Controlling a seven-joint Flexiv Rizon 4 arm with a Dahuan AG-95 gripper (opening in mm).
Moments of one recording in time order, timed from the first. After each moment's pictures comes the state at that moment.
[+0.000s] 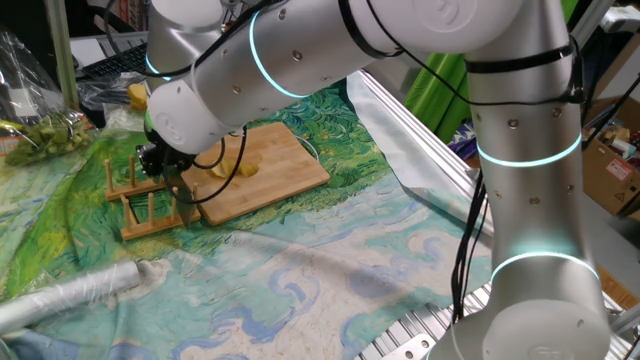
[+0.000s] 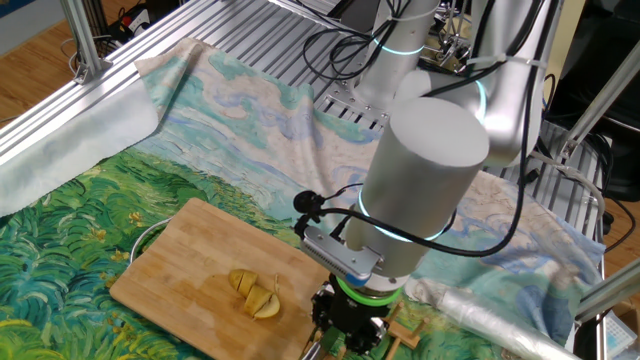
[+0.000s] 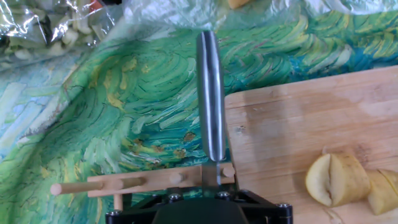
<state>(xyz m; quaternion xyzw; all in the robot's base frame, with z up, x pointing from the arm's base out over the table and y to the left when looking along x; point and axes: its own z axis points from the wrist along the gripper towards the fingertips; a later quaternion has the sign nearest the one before) 0.659 0.209 0.041 0.04 0.99 0.00 0.10</state>
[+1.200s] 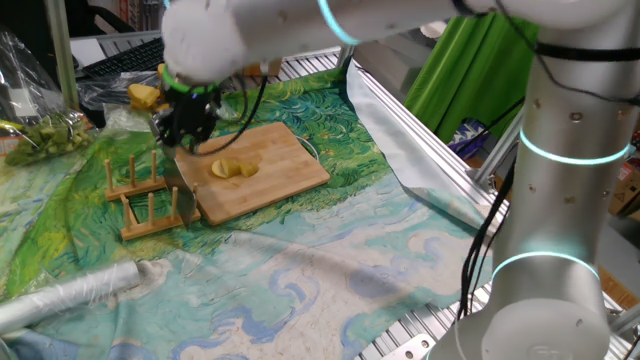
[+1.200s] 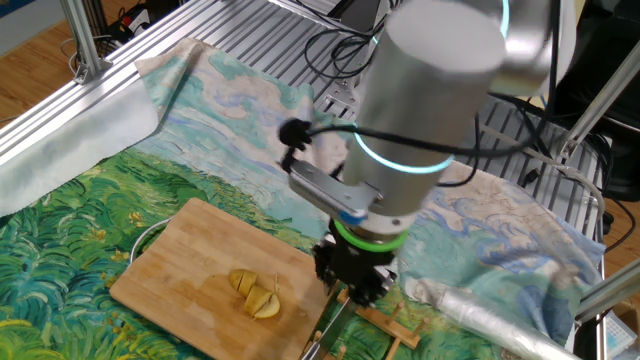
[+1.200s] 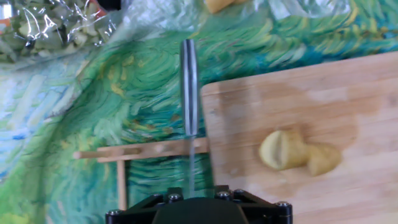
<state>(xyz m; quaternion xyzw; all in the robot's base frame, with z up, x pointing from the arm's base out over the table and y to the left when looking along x) 0.634 0.160 0.147 0.03 1.00 0.01 0.05</state>
